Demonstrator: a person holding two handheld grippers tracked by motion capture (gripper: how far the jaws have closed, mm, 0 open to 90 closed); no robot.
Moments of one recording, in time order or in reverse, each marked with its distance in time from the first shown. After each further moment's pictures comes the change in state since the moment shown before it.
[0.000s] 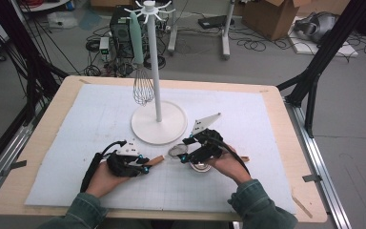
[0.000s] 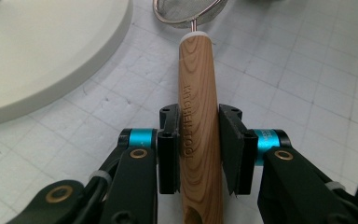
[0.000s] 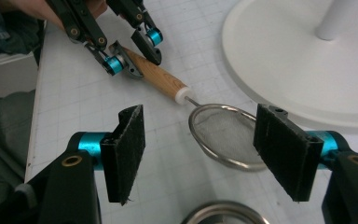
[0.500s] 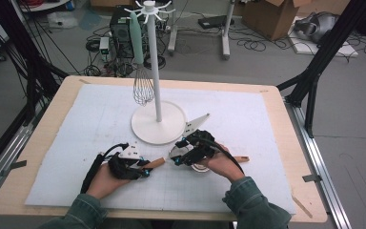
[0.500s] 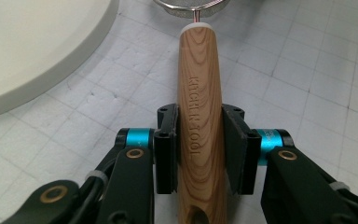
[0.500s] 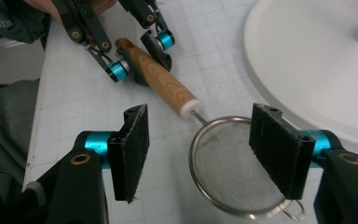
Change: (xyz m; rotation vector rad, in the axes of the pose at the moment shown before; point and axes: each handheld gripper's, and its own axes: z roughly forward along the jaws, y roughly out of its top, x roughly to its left) left arm -0.005 -0.002 0.005 0.017 0.002 0.022; right arm 0.003 0.010 0.021 0.049 0.052 -0.045
